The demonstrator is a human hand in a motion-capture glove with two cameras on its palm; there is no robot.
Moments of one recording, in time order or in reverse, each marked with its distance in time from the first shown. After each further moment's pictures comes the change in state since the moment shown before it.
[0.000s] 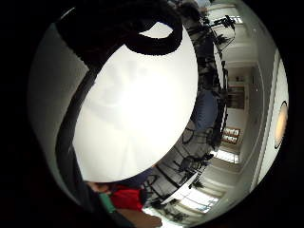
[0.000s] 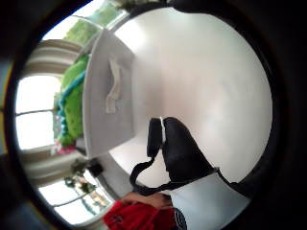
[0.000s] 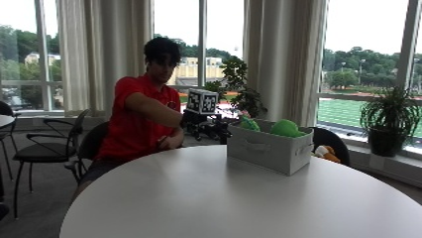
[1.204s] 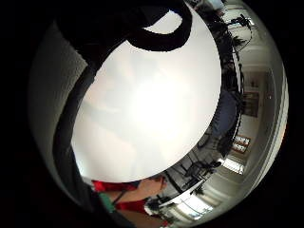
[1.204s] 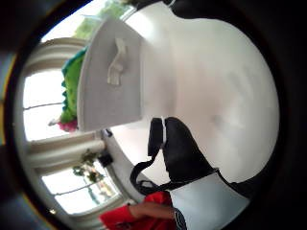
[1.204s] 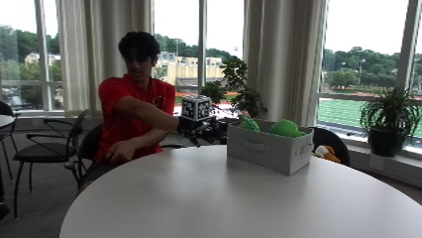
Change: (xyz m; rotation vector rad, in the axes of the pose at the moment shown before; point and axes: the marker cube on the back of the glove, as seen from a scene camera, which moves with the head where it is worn) arm -0.027 0.050 0.035 -0.029 -0.171 -0.081
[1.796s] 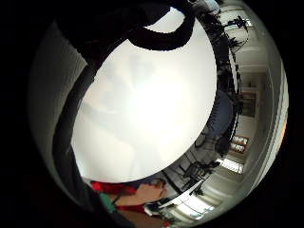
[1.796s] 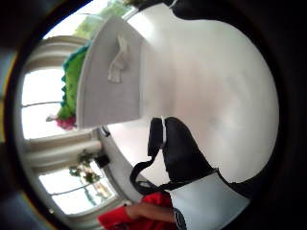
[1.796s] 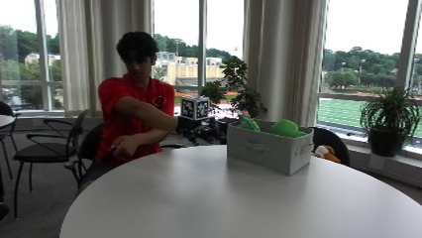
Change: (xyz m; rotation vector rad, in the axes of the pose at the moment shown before) arm 0.008 0.000 -0.002 0.015 0.041 -0.009
